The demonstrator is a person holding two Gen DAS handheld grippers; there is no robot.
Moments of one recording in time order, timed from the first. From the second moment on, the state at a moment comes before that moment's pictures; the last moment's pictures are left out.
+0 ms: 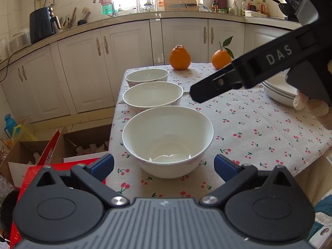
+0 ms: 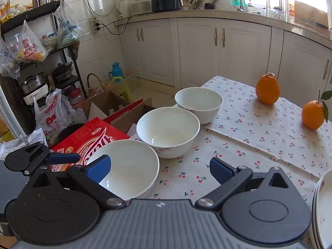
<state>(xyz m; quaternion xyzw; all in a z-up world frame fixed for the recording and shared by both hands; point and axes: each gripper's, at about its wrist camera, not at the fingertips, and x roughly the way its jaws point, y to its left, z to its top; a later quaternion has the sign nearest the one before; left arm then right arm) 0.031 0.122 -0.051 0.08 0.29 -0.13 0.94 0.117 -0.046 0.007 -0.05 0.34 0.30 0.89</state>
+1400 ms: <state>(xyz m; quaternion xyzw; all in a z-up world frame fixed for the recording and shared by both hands) 0.056 0.107 -0.047 0.09 0.31 -0.19 0.93 0.145 -0.037 -0.018 0.01 0.42 0.35 0.84</state>
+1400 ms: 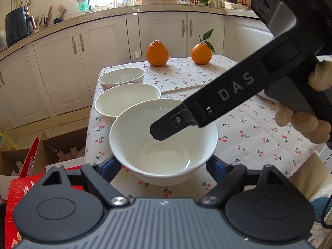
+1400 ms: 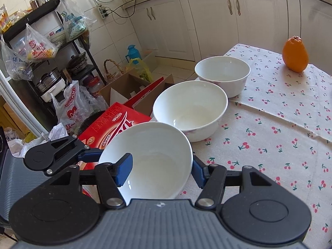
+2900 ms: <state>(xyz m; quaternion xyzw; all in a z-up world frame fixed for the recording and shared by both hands) 0.085 -0.007 -0.060 0.13 0.32 -0.30 0.89 0.129 -0.162 -0.026 0.05 0.42 0.22 0.88</state>
